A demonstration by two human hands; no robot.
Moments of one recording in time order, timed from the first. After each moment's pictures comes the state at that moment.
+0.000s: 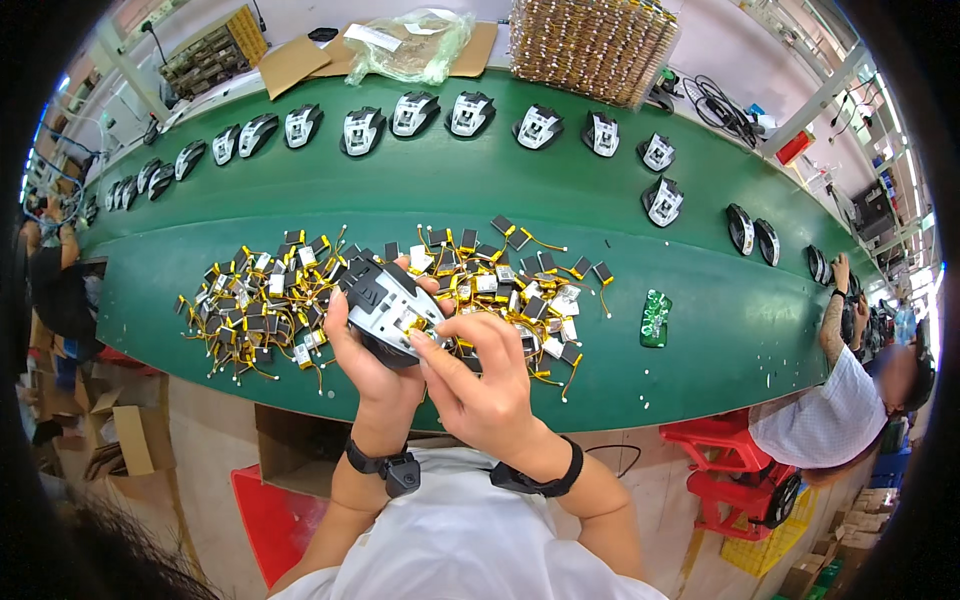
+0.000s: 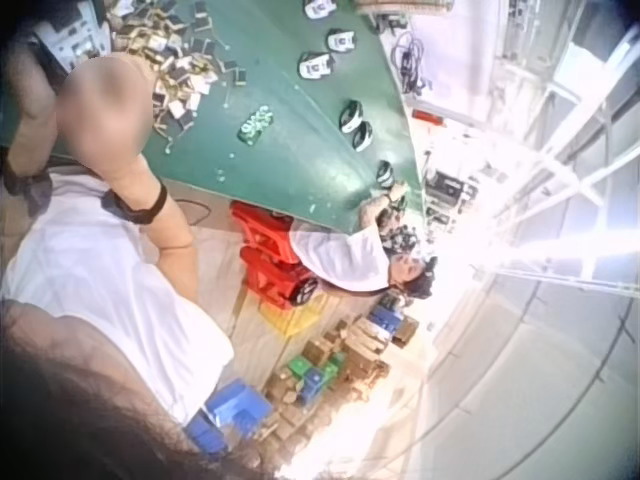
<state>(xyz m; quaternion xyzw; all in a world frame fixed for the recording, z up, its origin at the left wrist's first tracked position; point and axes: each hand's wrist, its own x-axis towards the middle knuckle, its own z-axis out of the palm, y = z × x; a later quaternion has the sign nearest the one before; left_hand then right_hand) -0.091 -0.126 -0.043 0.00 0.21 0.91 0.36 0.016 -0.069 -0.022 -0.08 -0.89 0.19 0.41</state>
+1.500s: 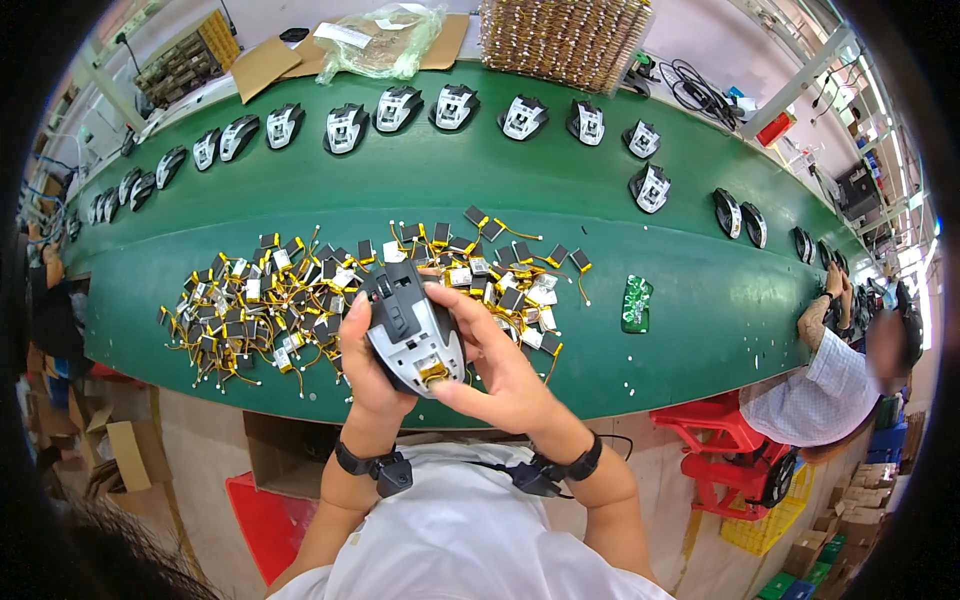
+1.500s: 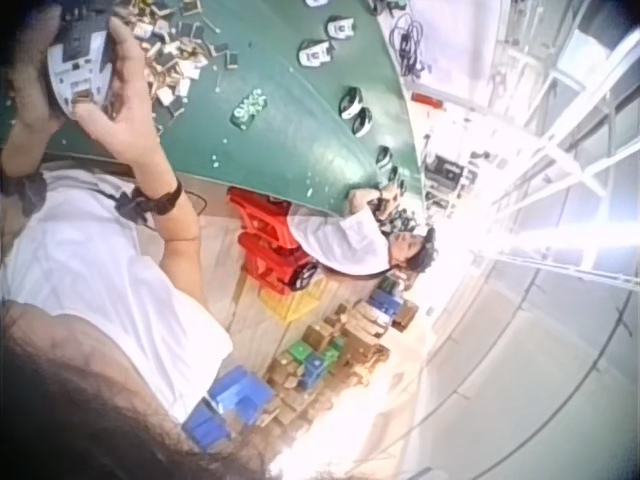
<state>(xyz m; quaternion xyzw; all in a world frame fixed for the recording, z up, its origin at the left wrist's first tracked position) -0.077 -0.126 -0.052 0.08 0.26 0.84 0.47 0.038 -0.036 -0.019 -0.08 -0.66 0.73 0.16</state>
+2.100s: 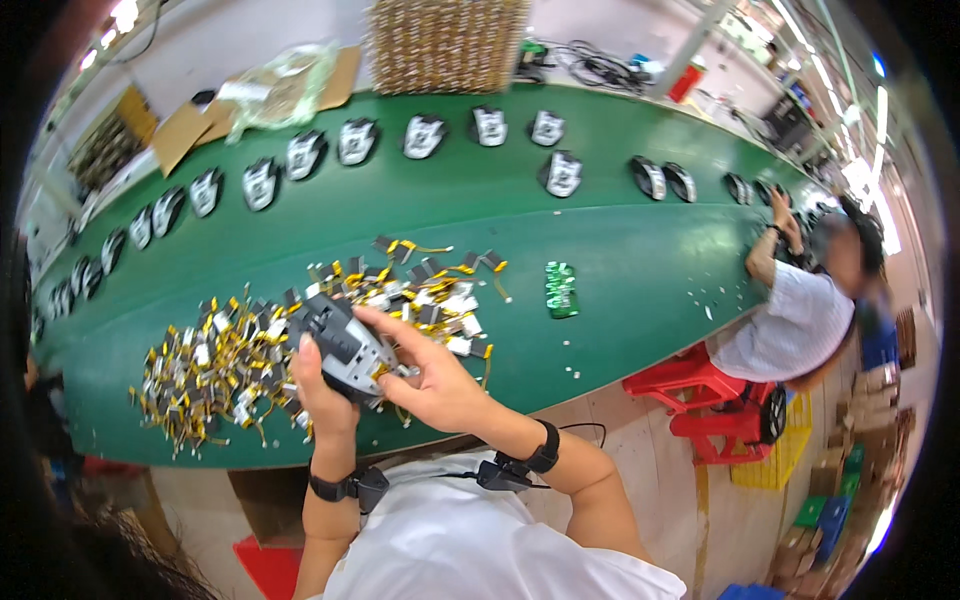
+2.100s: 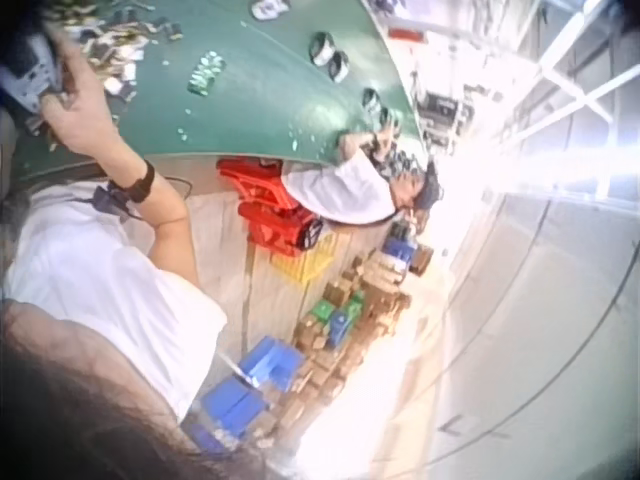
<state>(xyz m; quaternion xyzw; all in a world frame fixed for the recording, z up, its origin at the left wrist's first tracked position) -0.073 -0.112 -0.078 0.18 0.45 0.82 0.29 0.043 -0.031 -0.029 -0.17 -0.63 0.74 0.18</state>
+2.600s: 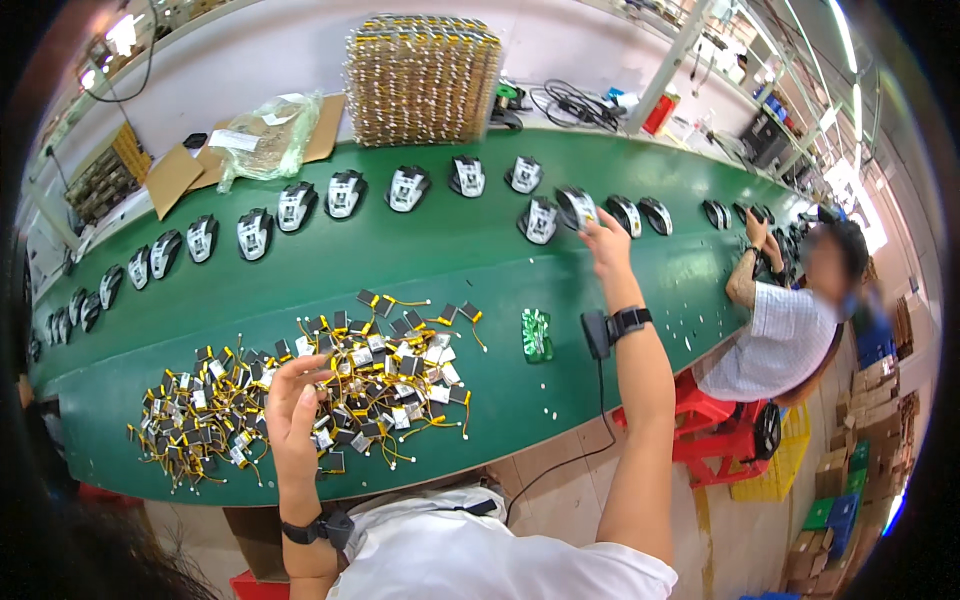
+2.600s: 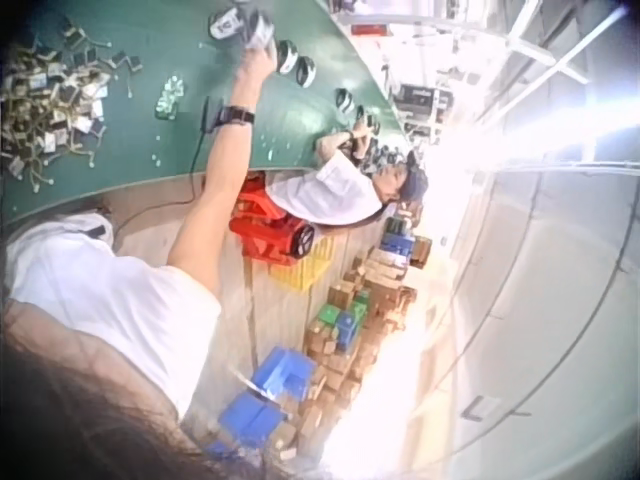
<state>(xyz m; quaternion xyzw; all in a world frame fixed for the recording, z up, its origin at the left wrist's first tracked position) -0.101 -0.128 -0.045 0.33 0.51 0.73 0.30 0.183 0.336 -0.055 -0.45 -0.49 0.53 0.52</state>
